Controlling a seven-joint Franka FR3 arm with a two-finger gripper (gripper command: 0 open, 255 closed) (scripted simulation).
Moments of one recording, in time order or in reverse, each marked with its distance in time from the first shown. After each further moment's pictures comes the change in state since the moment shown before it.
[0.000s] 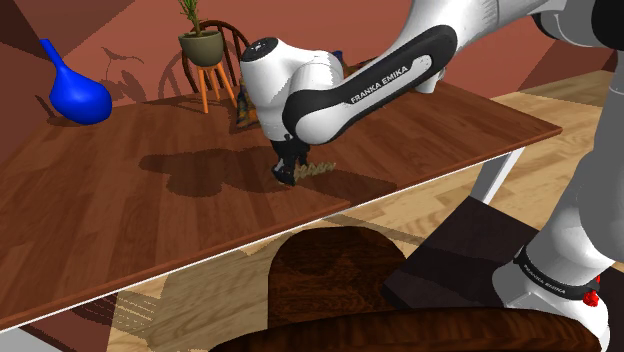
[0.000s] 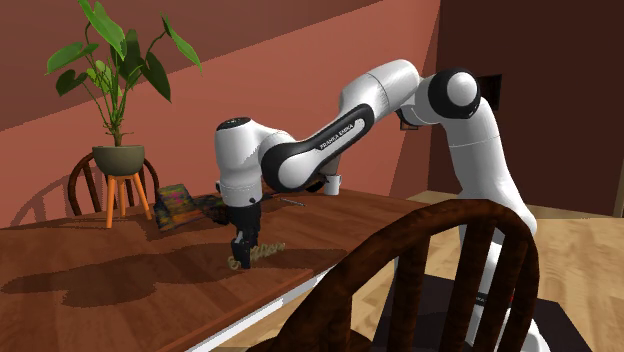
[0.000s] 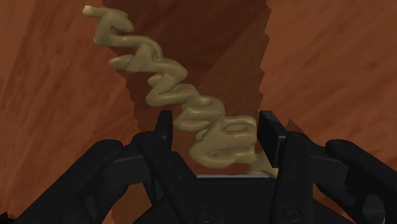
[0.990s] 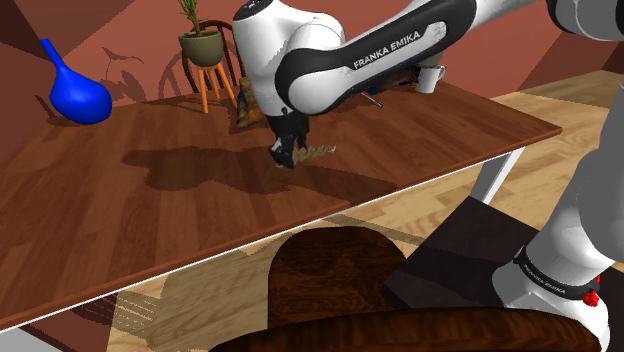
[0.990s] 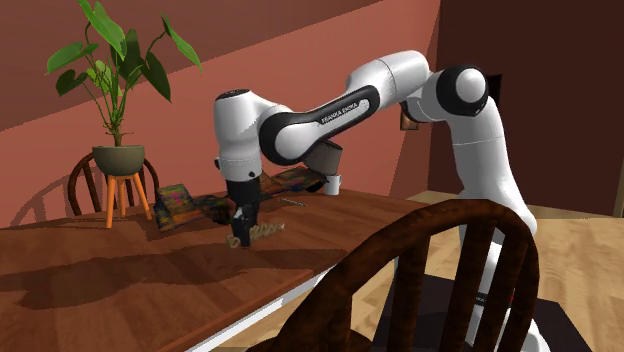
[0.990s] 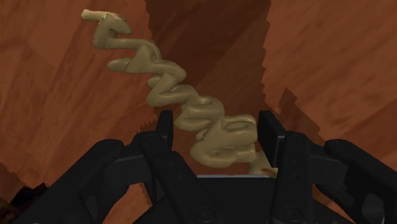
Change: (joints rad) arm -0.003 -0.050 0.009 0.078 0.036 -0.119 -0.047
